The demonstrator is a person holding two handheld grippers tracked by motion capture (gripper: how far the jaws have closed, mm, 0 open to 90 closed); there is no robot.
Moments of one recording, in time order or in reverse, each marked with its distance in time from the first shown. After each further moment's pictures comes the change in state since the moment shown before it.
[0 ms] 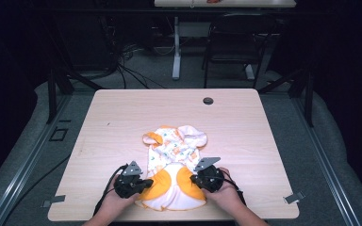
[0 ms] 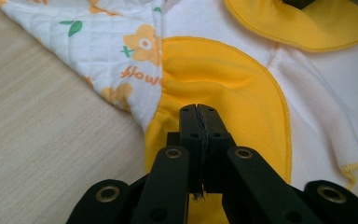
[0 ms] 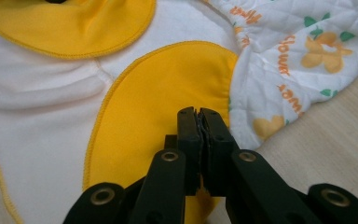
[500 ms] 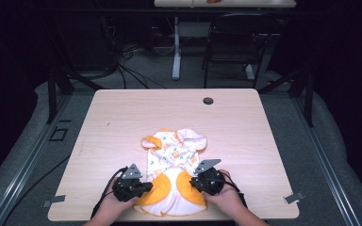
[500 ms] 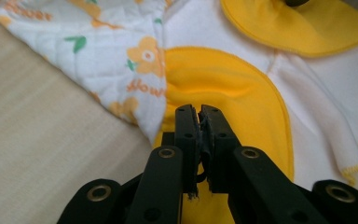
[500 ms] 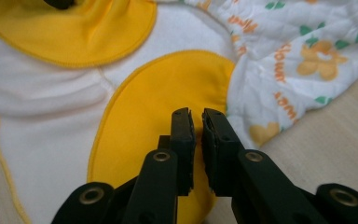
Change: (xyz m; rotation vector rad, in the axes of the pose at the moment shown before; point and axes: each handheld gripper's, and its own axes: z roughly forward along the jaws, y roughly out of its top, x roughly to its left) left arm -0.004 0.005 -0.008 0.009 -0.002 0.032; right arm 0.007 0.002 -0.009 0.001 0.022 0.003
